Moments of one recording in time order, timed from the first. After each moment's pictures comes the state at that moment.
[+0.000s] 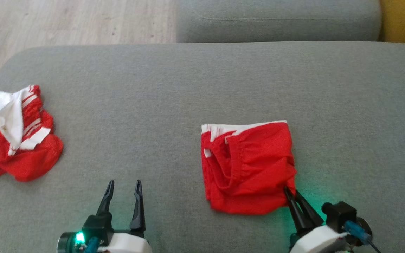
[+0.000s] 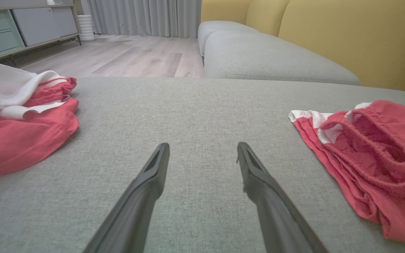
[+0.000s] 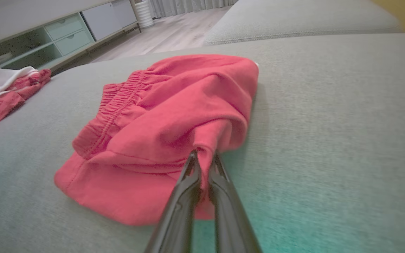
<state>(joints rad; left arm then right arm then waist) -0.01 0.04 -0.23 0.39 -0.18 0.07 -0.26 0.00 -0.07 0.28 0.47 0.20 0.13 -0.25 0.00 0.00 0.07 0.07</state>
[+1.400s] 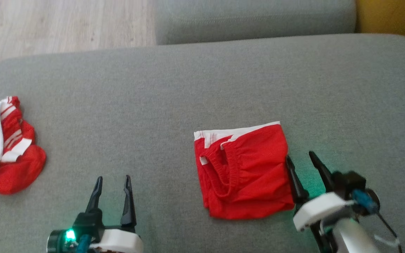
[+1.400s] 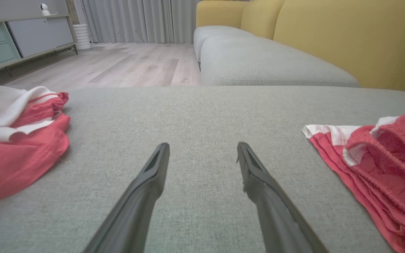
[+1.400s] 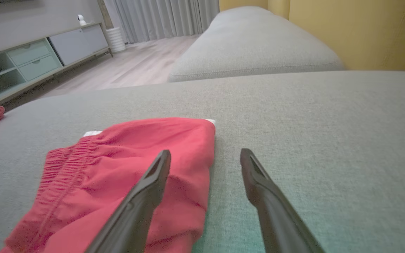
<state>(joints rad) -0.01 0.04 -0.17 0.37 -0.15 0.07 -0.26 -0.12 -0.05 0.17 0.51 0.15 0.13 -0.25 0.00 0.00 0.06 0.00</state>
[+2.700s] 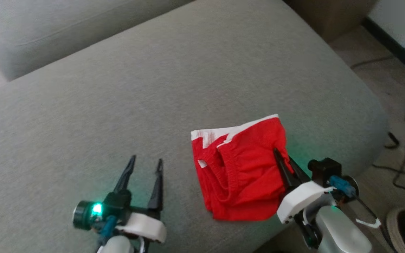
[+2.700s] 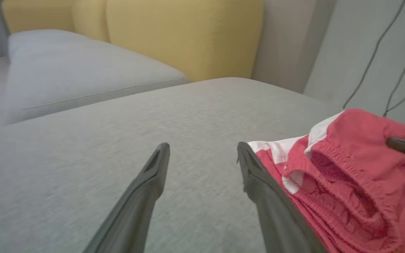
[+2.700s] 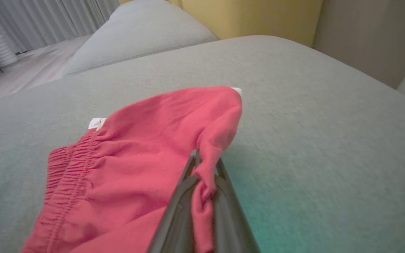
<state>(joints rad) -0.12 0.05 -0.33 0.39 -0.15 0.03 -0.26 -0.29 -0.05 0.32 0.71 0.21 0.13 -0.26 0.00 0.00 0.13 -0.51</state>
